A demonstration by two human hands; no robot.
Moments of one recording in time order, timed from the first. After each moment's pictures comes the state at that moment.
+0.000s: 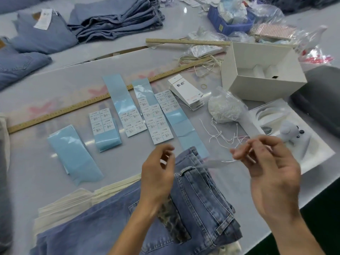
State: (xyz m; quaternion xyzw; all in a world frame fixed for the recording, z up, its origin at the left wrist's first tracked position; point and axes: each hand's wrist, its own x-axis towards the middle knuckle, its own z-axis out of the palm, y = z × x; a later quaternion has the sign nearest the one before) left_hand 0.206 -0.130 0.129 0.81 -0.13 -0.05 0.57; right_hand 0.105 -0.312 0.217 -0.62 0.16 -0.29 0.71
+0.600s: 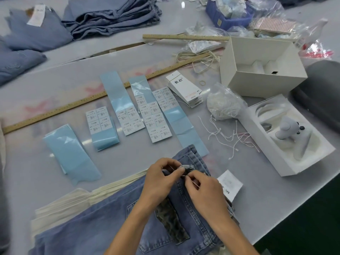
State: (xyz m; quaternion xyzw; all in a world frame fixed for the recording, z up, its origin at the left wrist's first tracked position) left_hand 0.206 -0.130 0.086 0.76 -0.09 -0.24 0.59; right_hand 0.110 -0.255 0.099 -0.90 0.25 -0.03 0.35
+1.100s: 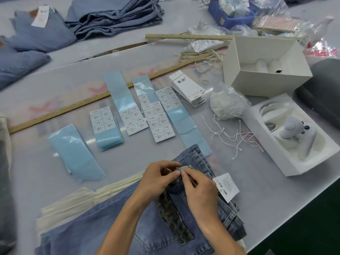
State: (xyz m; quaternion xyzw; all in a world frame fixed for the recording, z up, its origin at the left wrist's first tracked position) left_hand 0.223 -0.111 0.091 0.72 -0.10 -0.34 0.60; right_hand 0.121 -0.221 0.097 -0.84 0.30 -0.14 0.44
